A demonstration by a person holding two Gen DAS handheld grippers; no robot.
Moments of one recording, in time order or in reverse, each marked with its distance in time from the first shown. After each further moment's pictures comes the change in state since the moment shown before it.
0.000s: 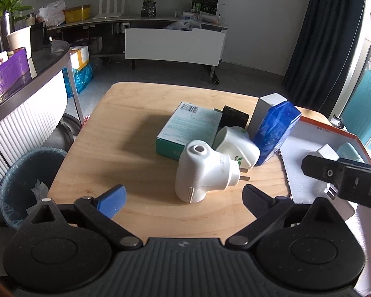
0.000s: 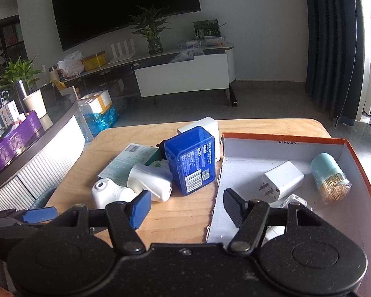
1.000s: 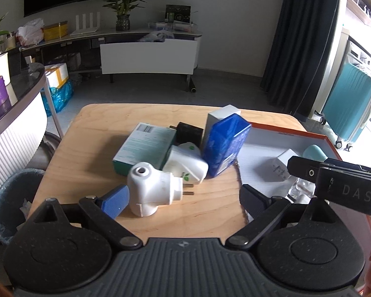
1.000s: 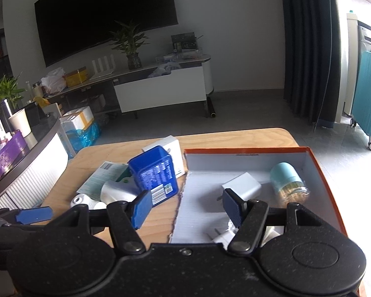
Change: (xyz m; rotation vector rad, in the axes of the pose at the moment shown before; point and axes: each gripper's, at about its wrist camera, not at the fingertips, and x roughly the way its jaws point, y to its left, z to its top) left arm -0.020 -0.048 0.009 0.068 -0.036 -0.053; right arm -0.030 -0.032 0.007 0.042 -0.055 -0.072
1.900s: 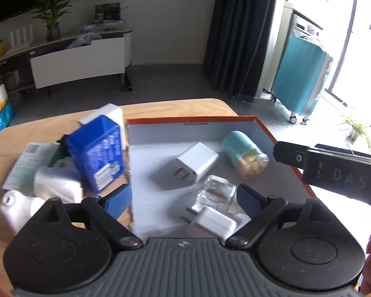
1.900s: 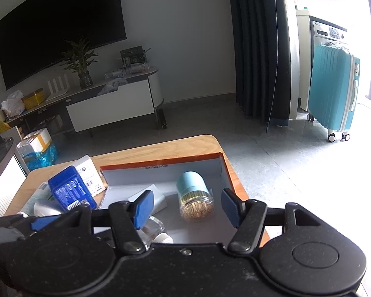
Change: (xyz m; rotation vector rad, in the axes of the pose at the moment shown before) left arm 0.035 -0.104 -0.002 0.163 0.020 -0.194; right arm -0.021 -0.103 -0.001 0.108 -0.062 -0.179
